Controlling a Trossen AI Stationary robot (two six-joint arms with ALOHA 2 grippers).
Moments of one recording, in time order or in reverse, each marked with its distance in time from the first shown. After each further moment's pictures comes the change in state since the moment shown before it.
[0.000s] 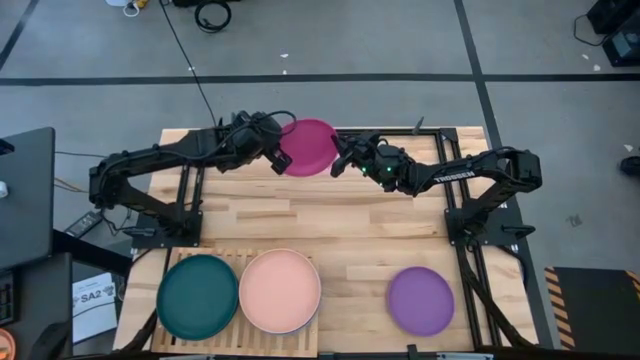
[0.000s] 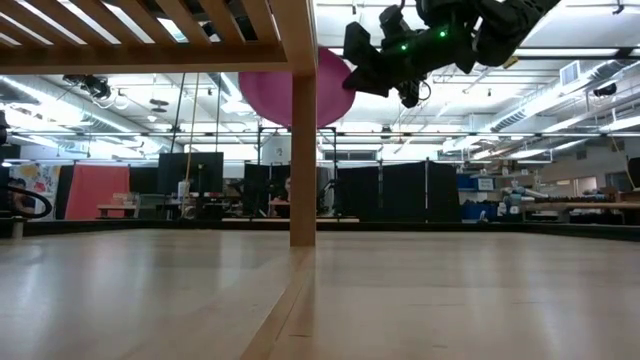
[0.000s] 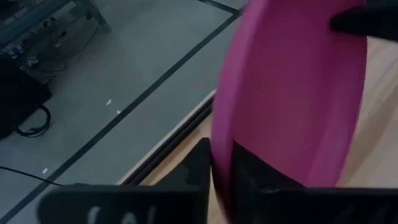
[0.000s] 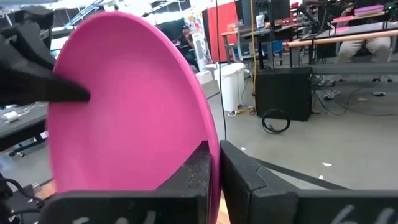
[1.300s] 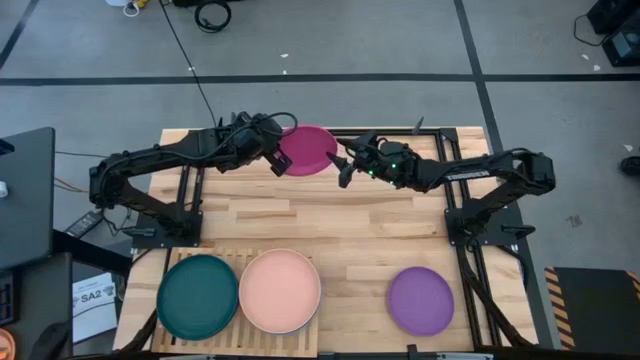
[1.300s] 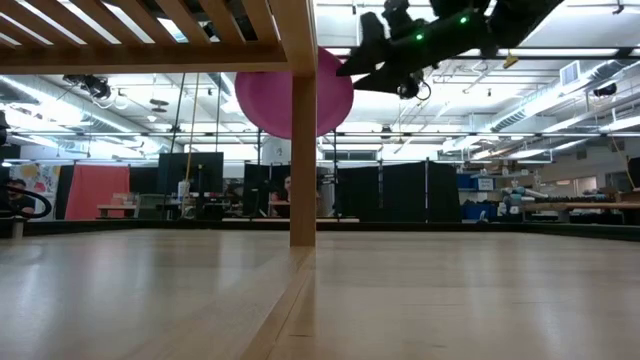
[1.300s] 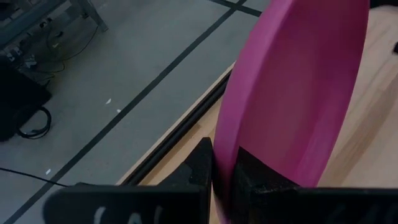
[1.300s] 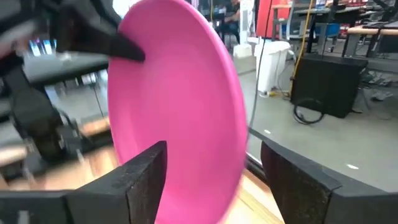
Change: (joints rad) left arm 0.000 0.002 0.000 -0.012 0.009 0.020; right arm -0.010 -0.111 0.000 -0.233 -0.222 -0.082
